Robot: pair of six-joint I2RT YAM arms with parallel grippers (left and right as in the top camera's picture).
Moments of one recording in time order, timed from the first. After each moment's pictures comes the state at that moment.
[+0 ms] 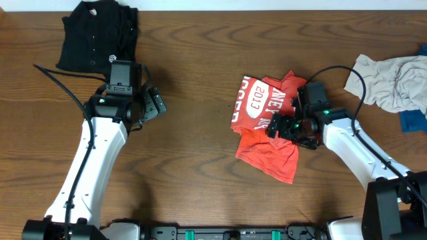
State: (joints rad) left arm -0.10 1.41 1.12 -0.87 -0.11 -0.51; right arm 0.21 1.56 0.87 -0.63 -0.24 0.49
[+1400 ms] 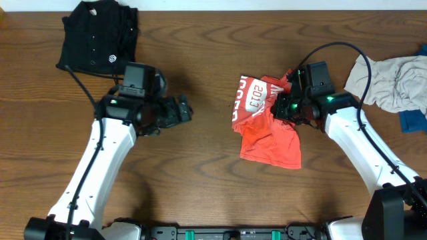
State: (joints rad) left arm -0.20 1.41 1.12 -0.89 0.31 -0.47; right arm 0.23 1.56 1.07 -0.63 -0.30 0.45
